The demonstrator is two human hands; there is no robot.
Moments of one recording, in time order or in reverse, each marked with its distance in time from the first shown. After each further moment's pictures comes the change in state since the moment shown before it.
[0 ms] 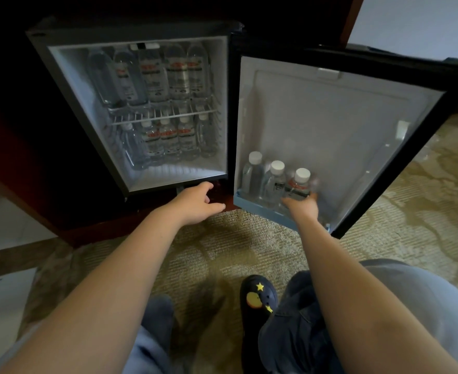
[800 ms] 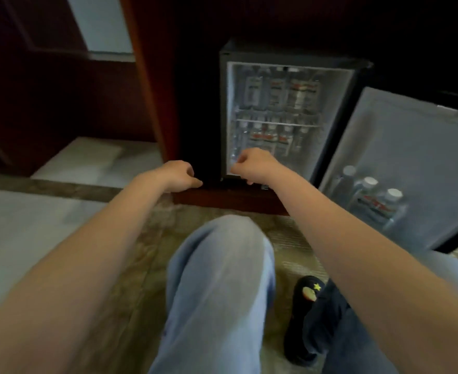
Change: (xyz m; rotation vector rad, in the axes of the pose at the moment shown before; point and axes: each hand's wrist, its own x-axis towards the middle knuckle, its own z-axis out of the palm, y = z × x) left_hand -0.202 -0.140 -0.102 0.120 0.296 -0.352; right_hand -0.293 -0.140 0.097 -0.746 -0.850 -0.843
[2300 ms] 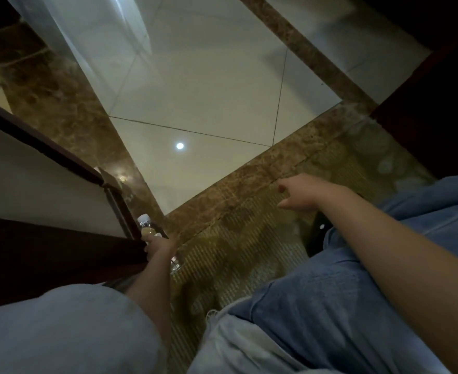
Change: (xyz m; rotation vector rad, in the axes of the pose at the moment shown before) left_hand -0.341 -0.334 0.415 -1.076 0.304 -1.781; right_hand -0.086 -0.113 0.349 -0.924 -0.817 -0.530
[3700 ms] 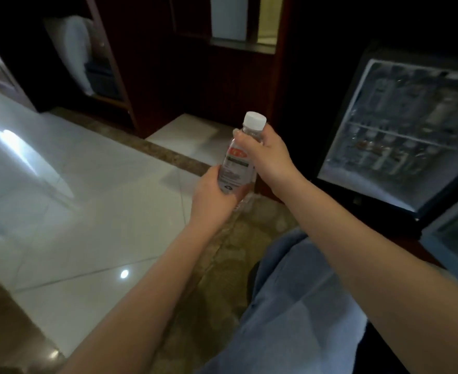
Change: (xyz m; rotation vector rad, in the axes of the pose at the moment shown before) left_hand -0.416 0.250 0.013 -0.059 -0.267 1.672; right_hand -0.147 0.126 -0.138 1.334 1.237 -0.135
